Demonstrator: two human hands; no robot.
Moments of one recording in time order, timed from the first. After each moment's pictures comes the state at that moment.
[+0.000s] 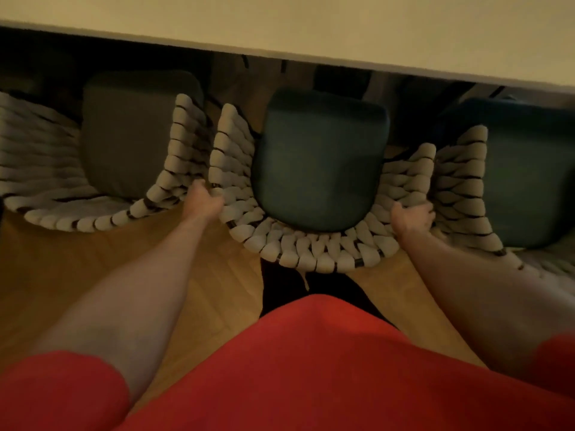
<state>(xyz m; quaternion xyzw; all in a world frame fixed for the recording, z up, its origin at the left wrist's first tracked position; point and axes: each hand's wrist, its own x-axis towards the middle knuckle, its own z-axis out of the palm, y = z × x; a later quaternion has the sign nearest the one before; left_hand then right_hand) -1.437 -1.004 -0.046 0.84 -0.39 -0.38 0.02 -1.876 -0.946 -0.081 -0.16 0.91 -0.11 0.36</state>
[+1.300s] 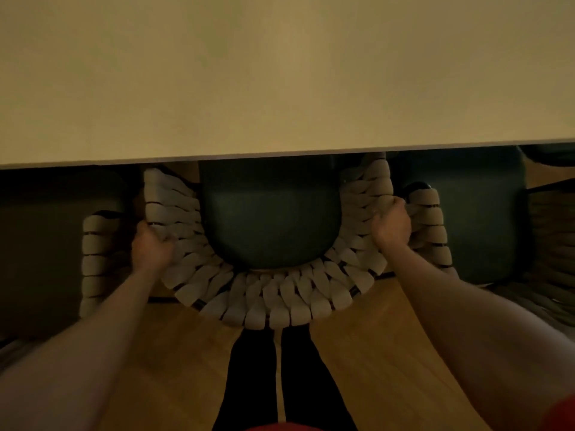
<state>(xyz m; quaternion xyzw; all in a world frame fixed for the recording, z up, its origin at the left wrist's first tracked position) -1.473 -1.205 -0.122 0.81 -0.45 -0.37 0.08 -1.951 -1.121 -0.118 -0.26 0.92 -0.13 0.27</state>
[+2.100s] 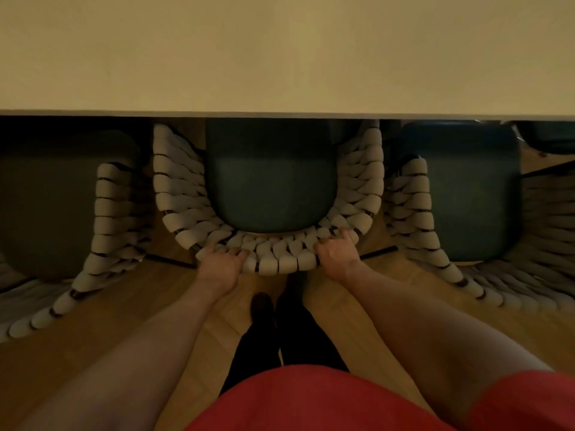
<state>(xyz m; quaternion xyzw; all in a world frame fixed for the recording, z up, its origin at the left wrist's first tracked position) -1.564 -1.028 -0.109 0.44 -0.82 -0.17 -0.32 -1.863 -0.999 -0.102 -0.73 0.57 0.30 0.23</state>
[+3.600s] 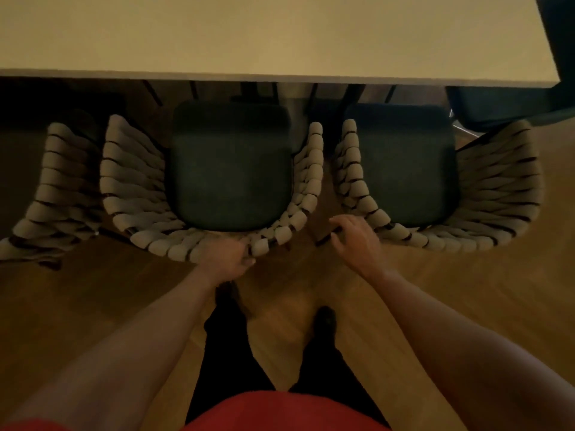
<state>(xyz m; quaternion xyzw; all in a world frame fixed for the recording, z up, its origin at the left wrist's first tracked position) -1.699 -0.877 -0.083 0.47 -0.83 -0.22 -0.19 -2.026 -0.805 -0.066 -0.64 0.73 -0.07 0.24</state>
